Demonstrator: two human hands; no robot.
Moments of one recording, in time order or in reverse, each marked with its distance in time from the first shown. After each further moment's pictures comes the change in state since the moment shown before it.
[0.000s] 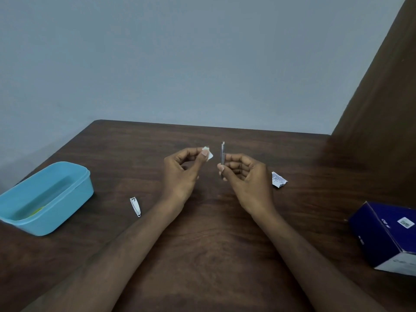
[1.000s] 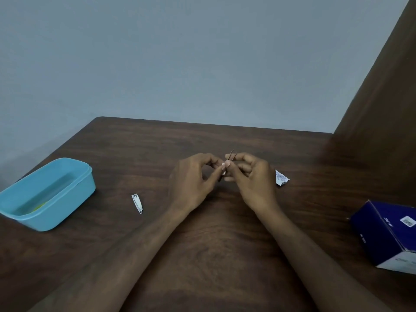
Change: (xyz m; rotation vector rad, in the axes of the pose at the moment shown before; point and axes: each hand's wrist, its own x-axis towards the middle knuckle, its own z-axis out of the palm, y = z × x) left_hand -0.015 0.010 -0.001 0.671 -0.178 0.349; right_hand -0.001 -0.004 -0.003 0.017 -0.016 0.079
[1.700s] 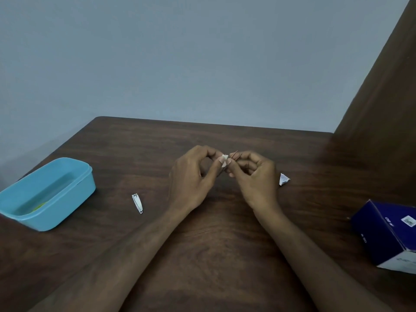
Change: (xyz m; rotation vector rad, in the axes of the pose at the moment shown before) left_hand -0.001 0.009 -0.003 -0.123 0.121 0.021; right_hand -0.001 0.000 0.002 0.030 0.118 -0.032
